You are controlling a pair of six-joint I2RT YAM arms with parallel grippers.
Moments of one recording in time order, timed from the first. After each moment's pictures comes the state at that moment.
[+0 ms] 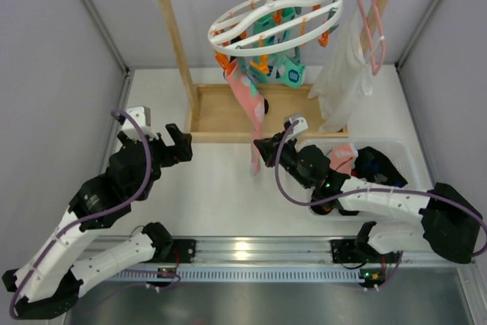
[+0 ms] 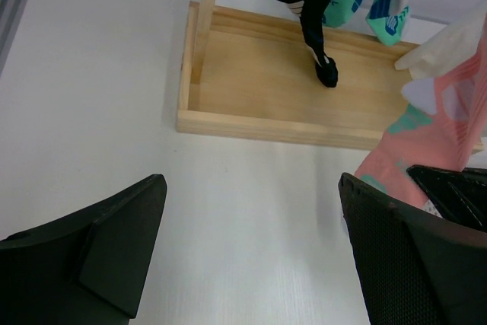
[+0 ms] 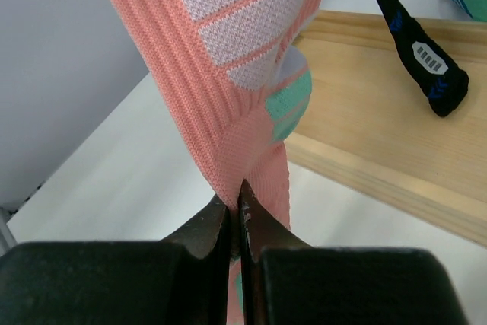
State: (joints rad) left arm -0.81 0.64 1.09 -0.78 -0.69 -0.50; right arm 0.99 1.27 0.61 0.63 0.31 0.37
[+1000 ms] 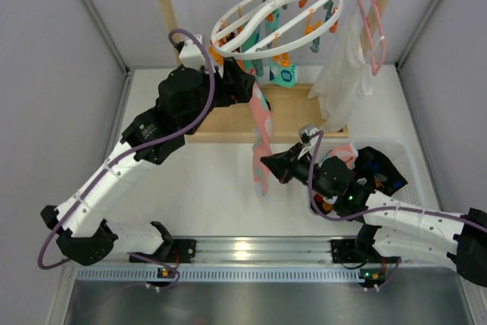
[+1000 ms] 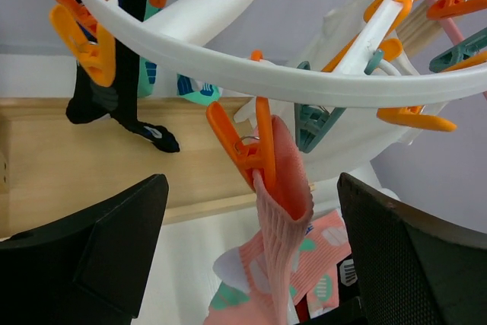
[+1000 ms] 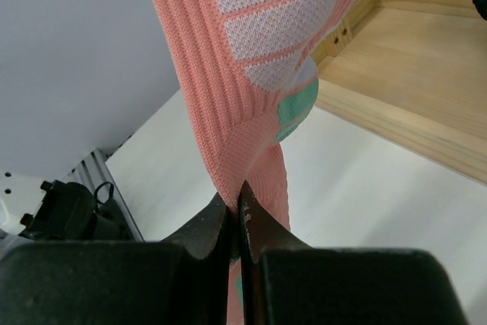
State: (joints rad) left arm -0.81 1.24 1.62 -0.51 -0.41 -0.51; right arm 0.99 0.94 0.46 0.49 0.10 0.46
